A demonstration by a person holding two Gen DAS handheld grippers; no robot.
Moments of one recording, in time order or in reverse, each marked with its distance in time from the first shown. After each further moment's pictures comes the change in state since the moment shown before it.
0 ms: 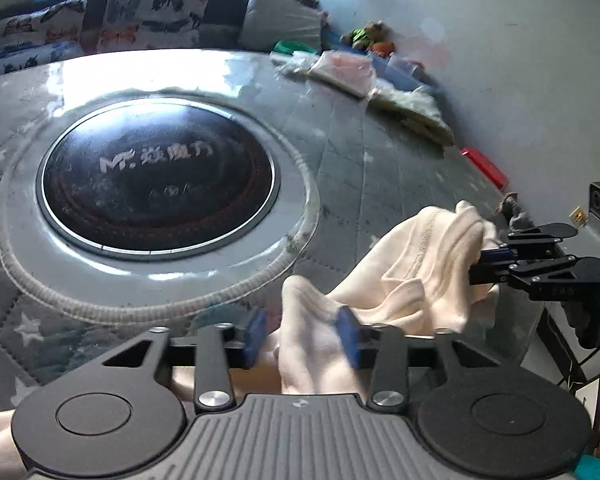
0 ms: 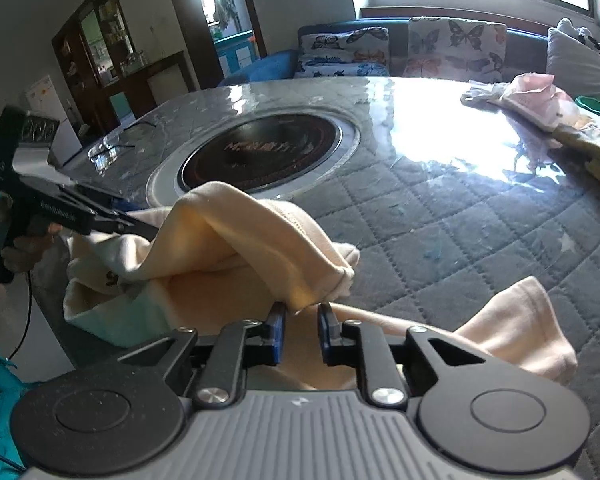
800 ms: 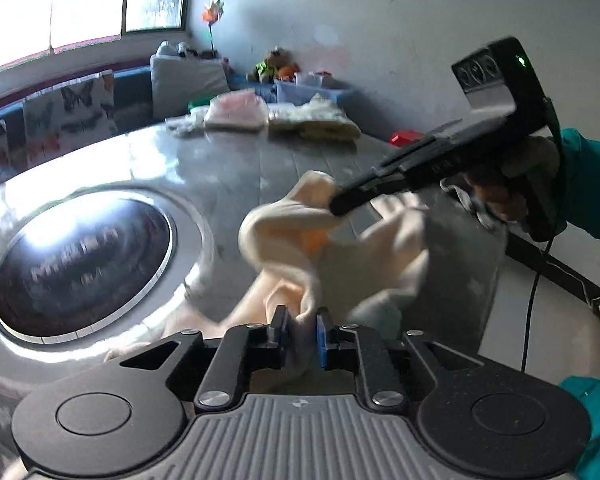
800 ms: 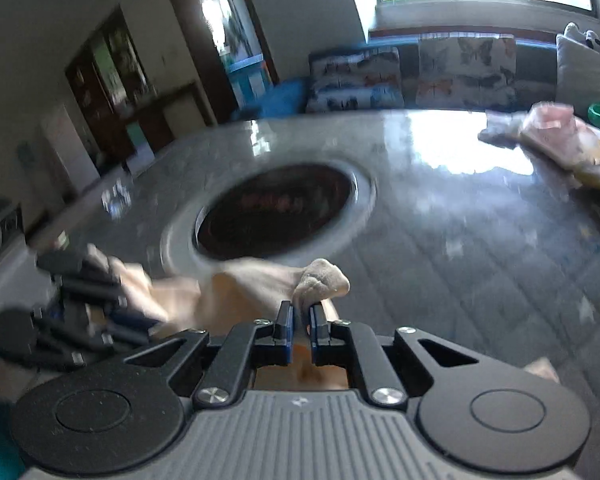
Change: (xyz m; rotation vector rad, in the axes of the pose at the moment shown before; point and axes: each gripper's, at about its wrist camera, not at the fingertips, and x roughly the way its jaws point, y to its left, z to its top) left arm -0.003 -0.072 -0.030 0.337 -0.099 -0.058; right arm 0.006 -0.003 0.035 0.017 -0.021 0.059
